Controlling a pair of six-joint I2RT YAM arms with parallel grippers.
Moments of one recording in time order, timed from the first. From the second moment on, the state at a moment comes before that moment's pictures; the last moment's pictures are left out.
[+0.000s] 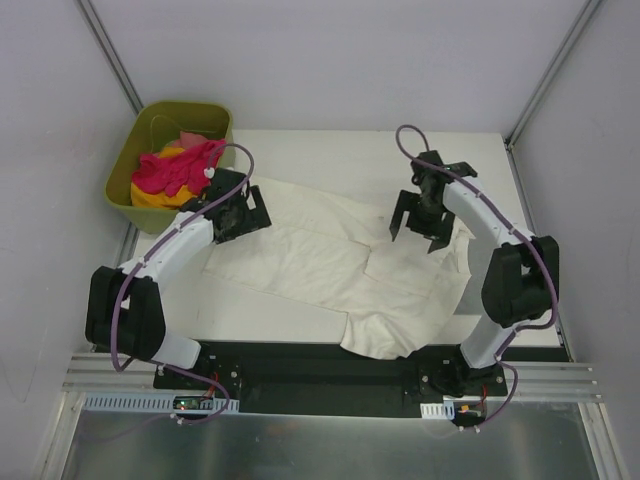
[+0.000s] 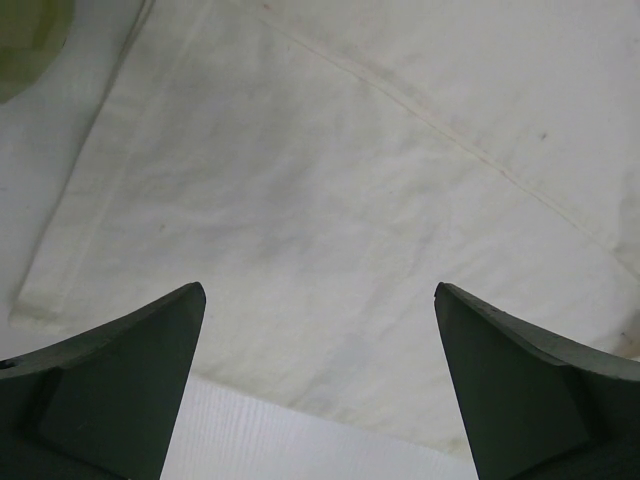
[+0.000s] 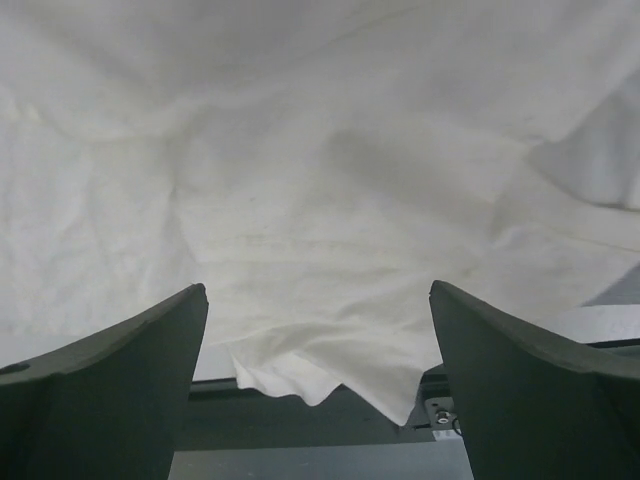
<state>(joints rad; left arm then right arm) -0.29 1.43 1.02 -0.55 -0.09 -0.59 0.34 1.73 1.43 -1.11 0.01 0.59</state>
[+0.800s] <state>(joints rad) -0.28 2.02 1.55 -0.55 -0.01 -0.48 -0.10 2.13 1.75 -0.98 0.11 0.34</state>
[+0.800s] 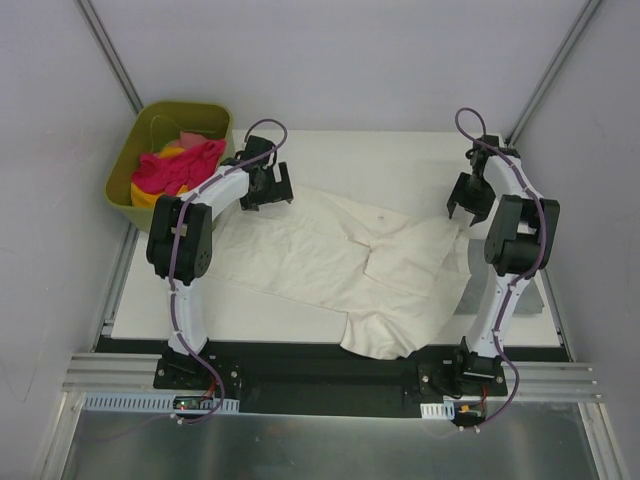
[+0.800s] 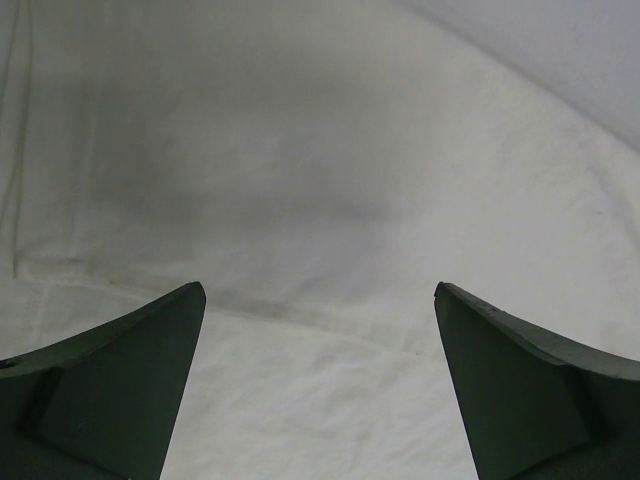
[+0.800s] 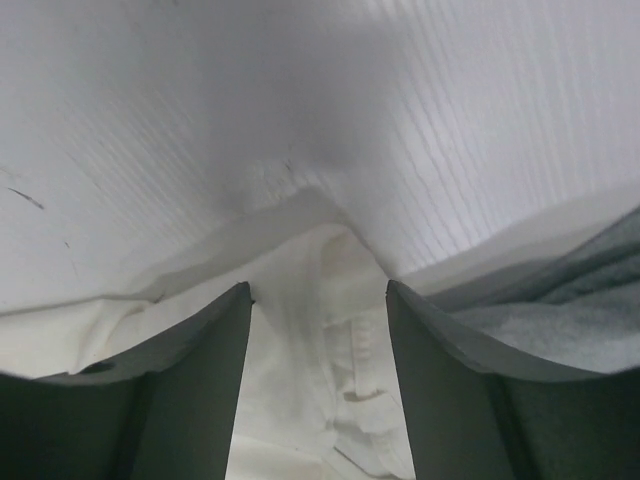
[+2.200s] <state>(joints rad) -0.23 2.20 1.73 -0.56 0.00 -0.54 -0.10 2.36 2.22 -0.88 0.18 0.31</state>
